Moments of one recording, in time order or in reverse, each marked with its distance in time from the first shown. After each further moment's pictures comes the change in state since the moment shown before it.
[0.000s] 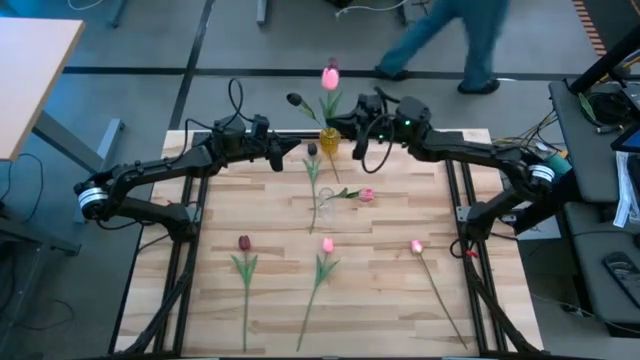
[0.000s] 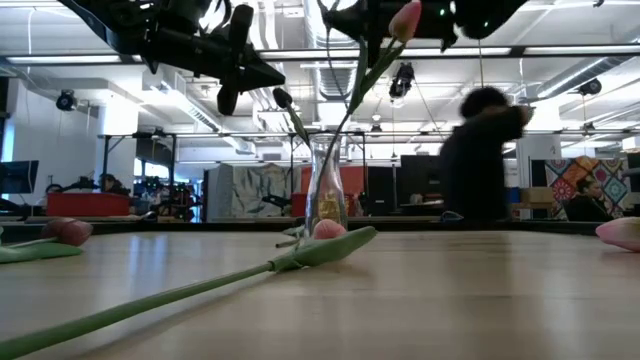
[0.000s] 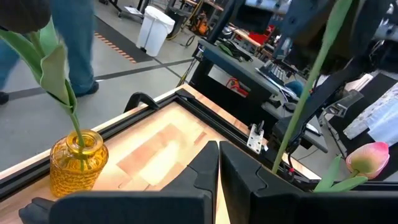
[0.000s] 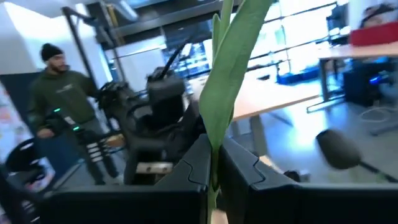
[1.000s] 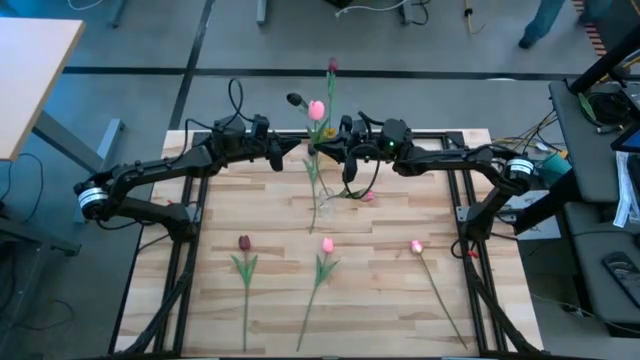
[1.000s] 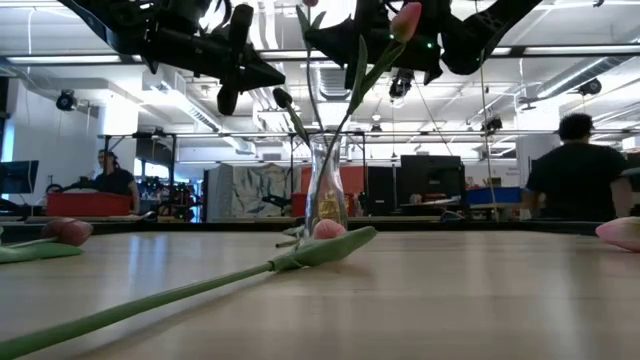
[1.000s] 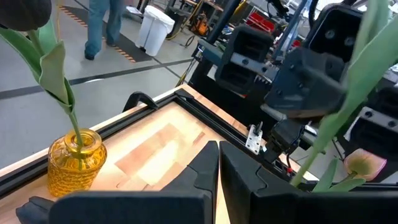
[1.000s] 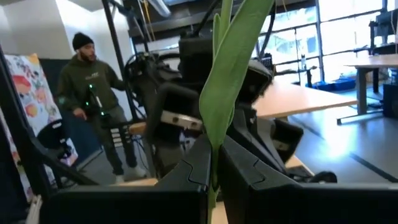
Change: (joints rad) left arm -0.001 0.000 0.000 0.002 0.003 -0.012; right arm 0.077 0.147 -0.109 0.295 -0.043 -0.063
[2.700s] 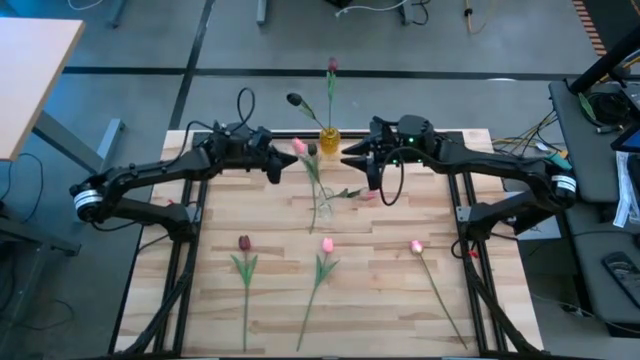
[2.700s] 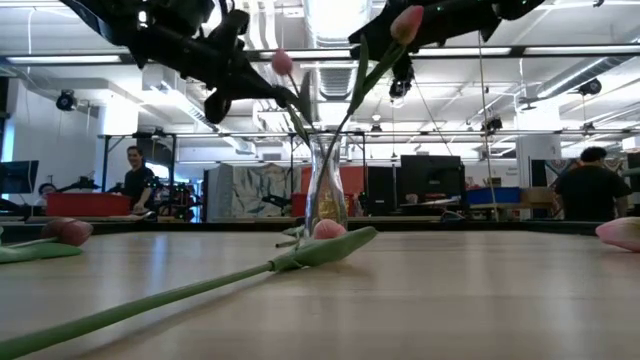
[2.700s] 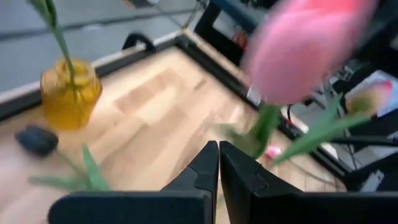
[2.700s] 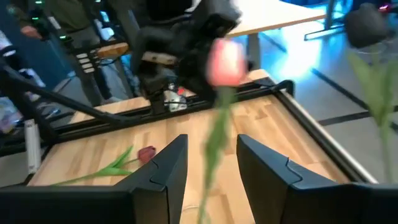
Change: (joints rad) left arm -0.055 -0.054 0.000 -0.269 0.019 -0.003; right arm 0.013 -0.356 -0.011 -0.768 0.095 -0.135
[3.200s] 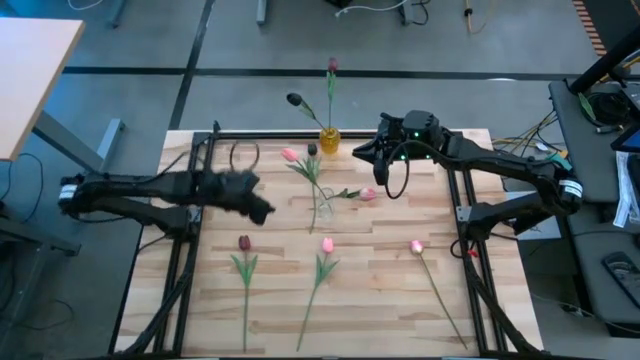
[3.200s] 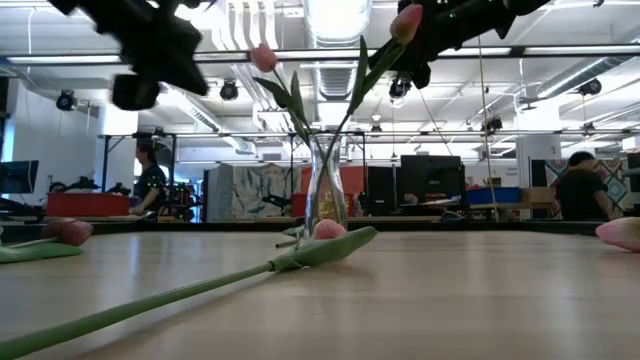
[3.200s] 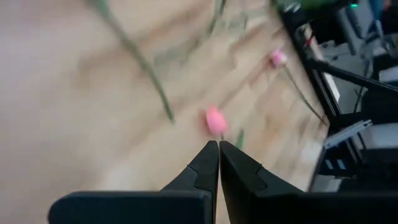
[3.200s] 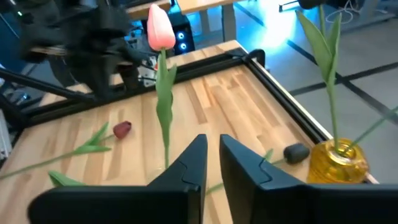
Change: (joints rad) left arm -0.496 -0.213 0.000 -0.563 -0.312 -0.568; right arm -0.066 -0.055 0.000 -0.189 0.022 -0.036
